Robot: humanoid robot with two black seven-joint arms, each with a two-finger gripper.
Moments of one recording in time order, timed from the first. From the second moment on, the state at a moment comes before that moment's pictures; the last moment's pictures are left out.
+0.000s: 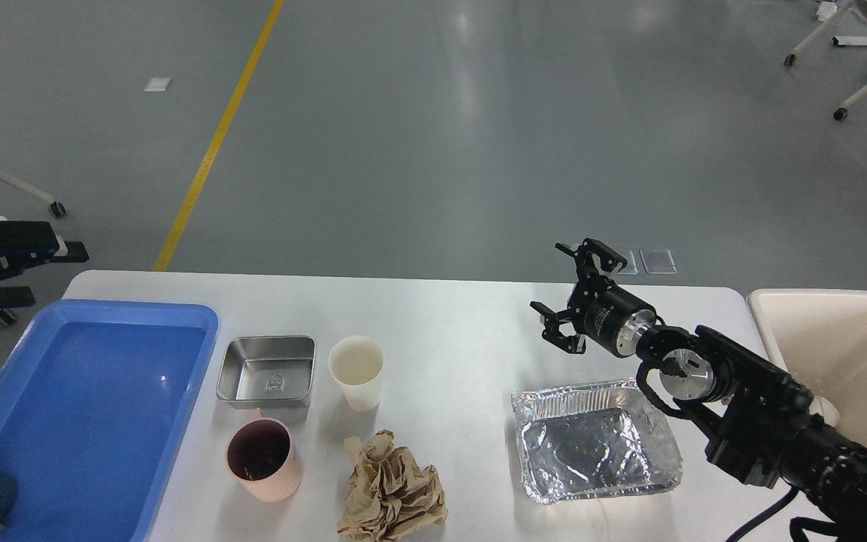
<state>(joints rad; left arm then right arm) -0.49 1.22 -0.97 -1.47 0.70 -0.71 0.29 0.68 -0.16 0.66 0.67 -0.03 0.33 0.04</state>
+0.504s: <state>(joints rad) -0.47 1.14 -0.98 -1.34 0.69 -0.70 0.24 0.69 -0.14 0.66 0.66 -0.03 0.33 0.04</state>
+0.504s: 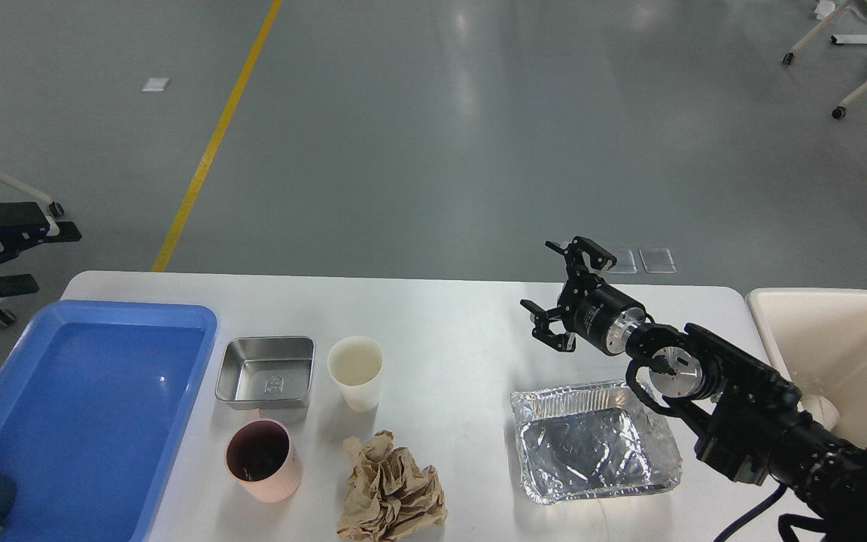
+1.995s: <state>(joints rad) -0.47 0.90 -0.71 -1.40 1.58 -0.61 -0.19 0.70 -0.10 0.67 0.67 -0.03 0.30 0.04</state>
